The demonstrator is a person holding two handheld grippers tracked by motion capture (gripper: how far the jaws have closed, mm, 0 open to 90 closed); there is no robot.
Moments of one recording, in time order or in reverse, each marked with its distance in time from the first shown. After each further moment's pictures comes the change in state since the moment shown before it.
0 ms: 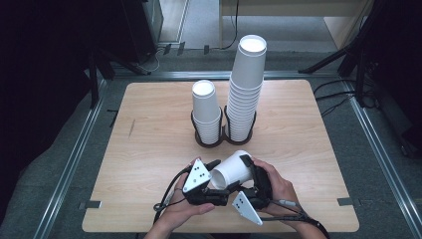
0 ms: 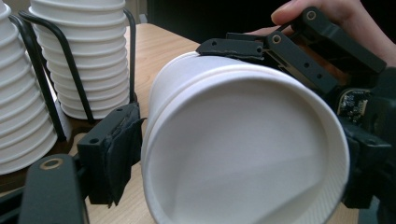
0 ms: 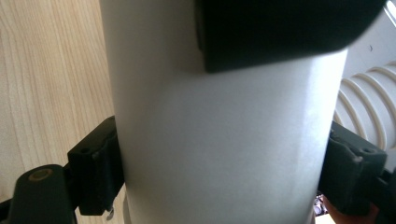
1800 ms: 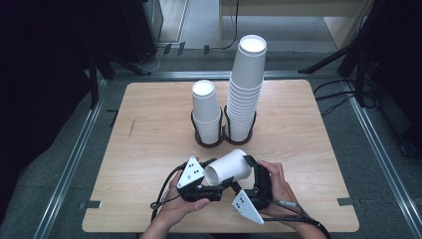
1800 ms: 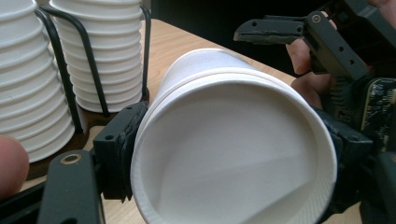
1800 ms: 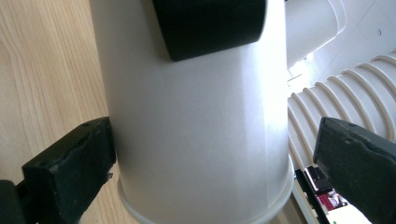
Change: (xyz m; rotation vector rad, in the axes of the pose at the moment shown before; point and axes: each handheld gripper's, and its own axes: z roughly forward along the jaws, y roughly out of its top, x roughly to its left) left arm 0.015 -0.002 -0.006 0.010 0.007 -0.011; right arm -0.001 0.004 -0.002 0.004 0.011 0.090
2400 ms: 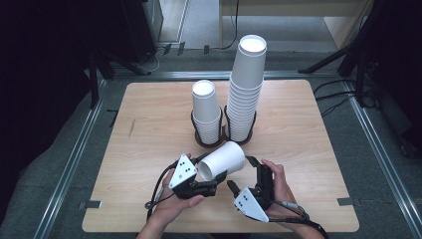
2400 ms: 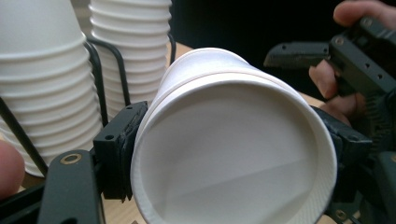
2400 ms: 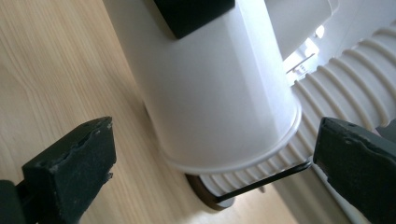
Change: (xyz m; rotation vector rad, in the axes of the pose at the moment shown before) left arm 0.010 0.002 -0.011 -0.098 0.062 0.016; right arm -0.007 0.006 -0.006 0.006 0.023 0.159
